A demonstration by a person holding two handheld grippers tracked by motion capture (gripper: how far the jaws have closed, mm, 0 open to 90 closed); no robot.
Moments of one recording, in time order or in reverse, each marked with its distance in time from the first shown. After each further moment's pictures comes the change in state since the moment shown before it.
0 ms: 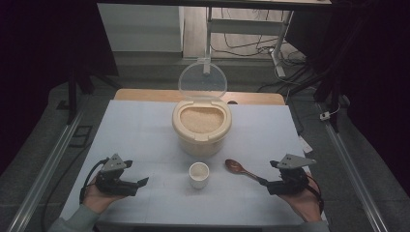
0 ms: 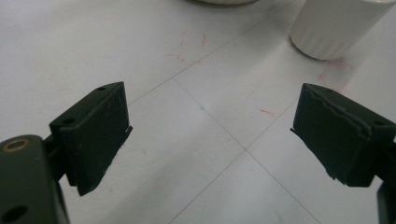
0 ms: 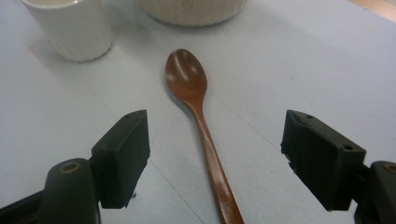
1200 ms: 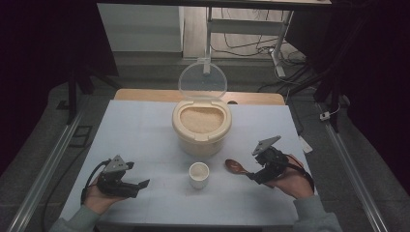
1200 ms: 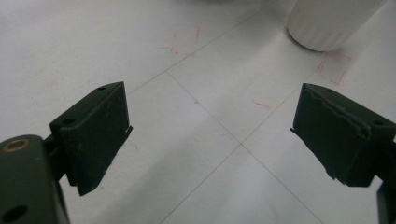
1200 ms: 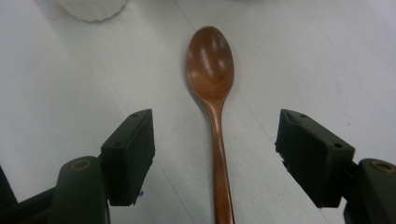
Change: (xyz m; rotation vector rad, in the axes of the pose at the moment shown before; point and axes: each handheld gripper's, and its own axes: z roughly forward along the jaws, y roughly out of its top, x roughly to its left) left arm -0.002 -0.002 0.003 0.022 -0.012 0.007; right arm 0.000 0.057 0.039 0.311 0.117 -0.154
